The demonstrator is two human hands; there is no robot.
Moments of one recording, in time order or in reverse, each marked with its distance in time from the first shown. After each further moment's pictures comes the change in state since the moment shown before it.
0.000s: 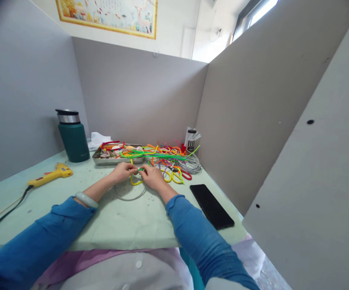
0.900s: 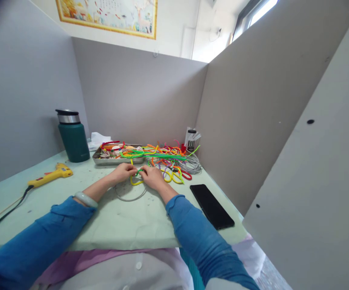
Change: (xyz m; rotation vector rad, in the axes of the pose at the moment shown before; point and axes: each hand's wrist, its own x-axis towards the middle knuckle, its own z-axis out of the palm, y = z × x) left_hand -0.003 0.000 0.002 -0.106 -0.027 -0.022; right_hand 0.001 0.005 0.004 -0.017 -0.001 -0.037
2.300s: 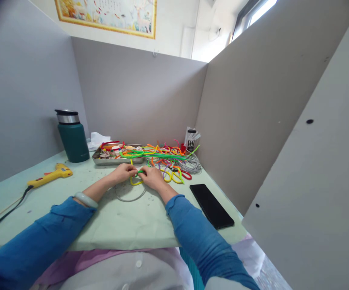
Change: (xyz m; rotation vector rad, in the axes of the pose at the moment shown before) left_hand -0.001 0.002 -0.001 0.020 -0.035 0.000; right_hand 0.000 -0.003 -0.002 -0.018 -0.031 0.020
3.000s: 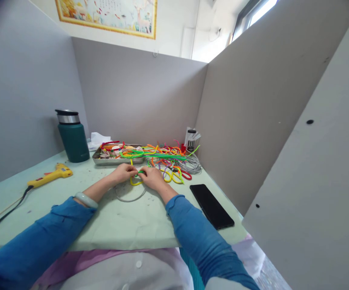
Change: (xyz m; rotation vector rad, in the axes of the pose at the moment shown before) left_hand 0.003 -0.006 0.003 0.045 0.012 0.010; right_hand -0.001 -0.001 0.000 0.009 -0.013 -0.002
